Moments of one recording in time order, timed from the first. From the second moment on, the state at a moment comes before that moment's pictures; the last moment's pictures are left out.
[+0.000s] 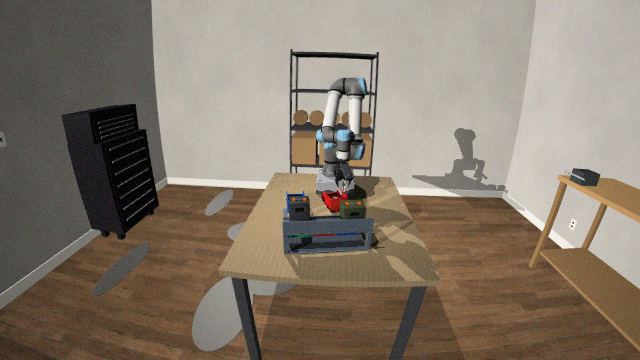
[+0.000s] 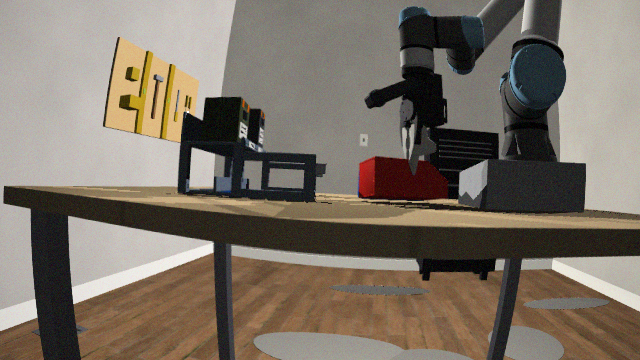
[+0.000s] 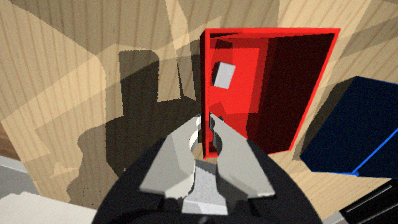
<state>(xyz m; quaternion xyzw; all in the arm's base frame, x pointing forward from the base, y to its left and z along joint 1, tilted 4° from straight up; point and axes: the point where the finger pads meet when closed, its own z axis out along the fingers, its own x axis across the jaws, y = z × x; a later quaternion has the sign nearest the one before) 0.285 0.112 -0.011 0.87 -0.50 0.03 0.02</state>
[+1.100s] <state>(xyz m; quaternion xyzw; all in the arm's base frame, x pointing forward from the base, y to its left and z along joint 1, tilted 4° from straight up) 0.284 0.114 0.023 0.87 -0.50 0.03 0.01</state>
